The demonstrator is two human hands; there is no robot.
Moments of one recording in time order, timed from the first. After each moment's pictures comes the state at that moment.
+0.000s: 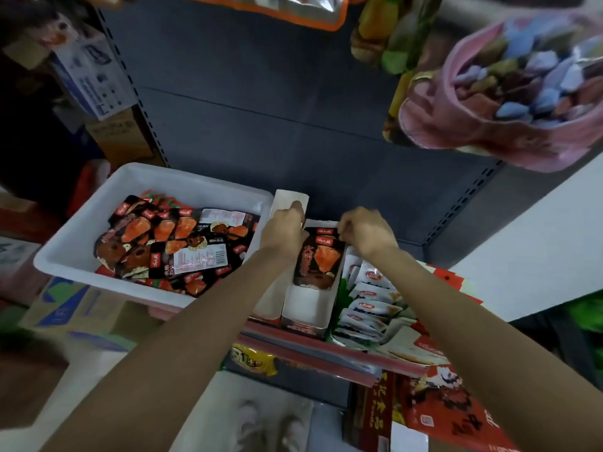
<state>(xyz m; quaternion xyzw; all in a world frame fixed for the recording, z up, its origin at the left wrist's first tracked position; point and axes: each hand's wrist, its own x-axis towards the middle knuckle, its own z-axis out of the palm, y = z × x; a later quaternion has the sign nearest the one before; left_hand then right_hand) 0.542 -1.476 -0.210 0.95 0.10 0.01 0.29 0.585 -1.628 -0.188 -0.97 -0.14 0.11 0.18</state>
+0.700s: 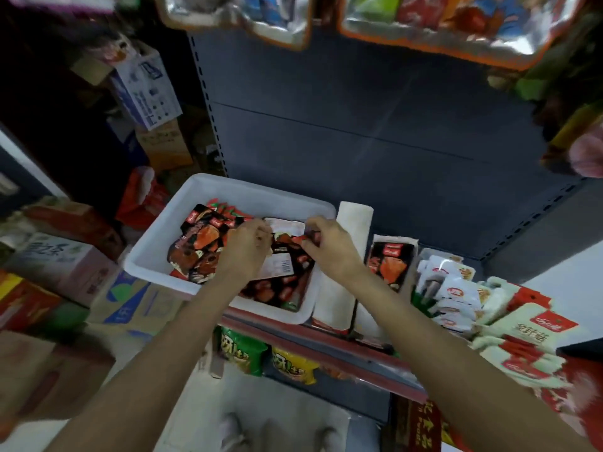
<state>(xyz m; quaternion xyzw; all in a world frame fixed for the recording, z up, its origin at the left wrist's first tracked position) 0.469 -1.315 -0.211 0.90 0.15 0.09 0.40 0.522 -1.475 -0.195 -0.91 -0.22 0.10 0.35</state>
